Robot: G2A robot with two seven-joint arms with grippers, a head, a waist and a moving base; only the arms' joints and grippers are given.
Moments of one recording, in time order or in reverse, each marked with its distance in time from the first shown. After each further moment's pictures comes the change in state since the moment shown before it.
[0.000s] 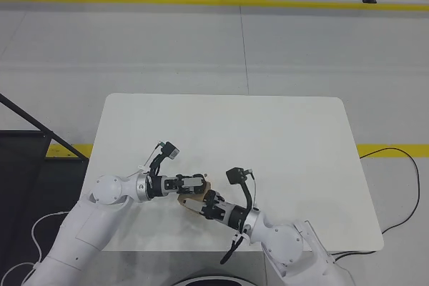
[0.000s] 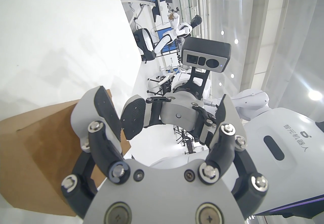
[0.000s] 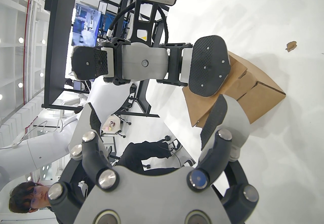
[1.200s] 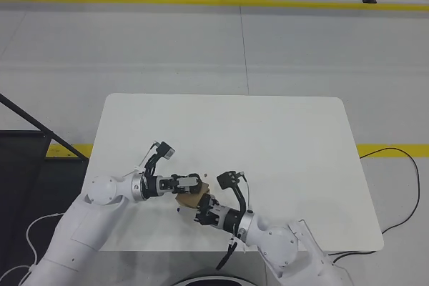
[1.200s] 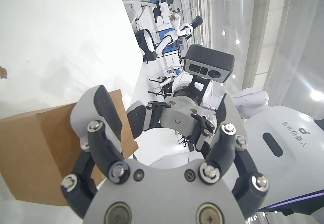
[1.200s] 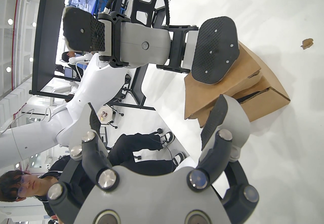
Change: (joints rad) left arm 0.018 0.009 -0.034 -0.006 -0.001 -0.003 -0.028; right arm 0.024 0.007 -0.048 0.008 -0.055 -0.018 0.013
